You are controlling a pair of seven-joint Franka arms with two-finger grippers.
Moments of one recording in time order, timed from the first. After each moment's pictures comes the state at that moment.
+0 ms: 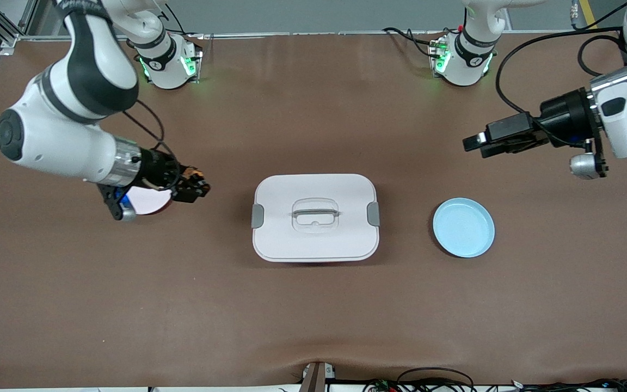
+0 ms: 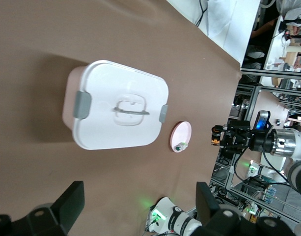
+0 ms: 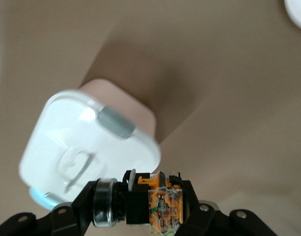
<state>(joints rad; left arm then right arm) 0.03 0.03 -0.16 -1.69 -0.85 1.78 -0.18 0.30 0.22 0.00 -1.66 0.51 1.85 1.08</state>
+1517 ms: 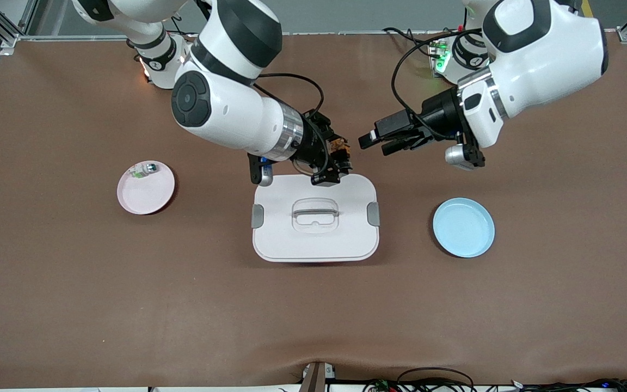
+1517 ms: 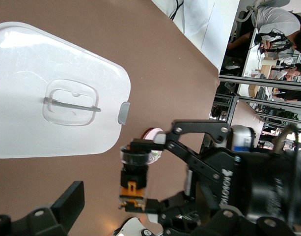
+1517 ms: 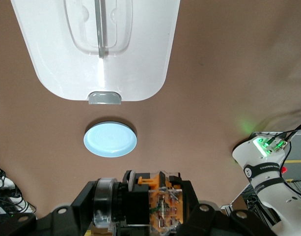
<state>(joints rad) 0.03 0.04 -0.48 -1.84 -0.96 2.20 -0.26 0.64 0.64 -0.01 -0.94 0.62 1.80 2.04</state>
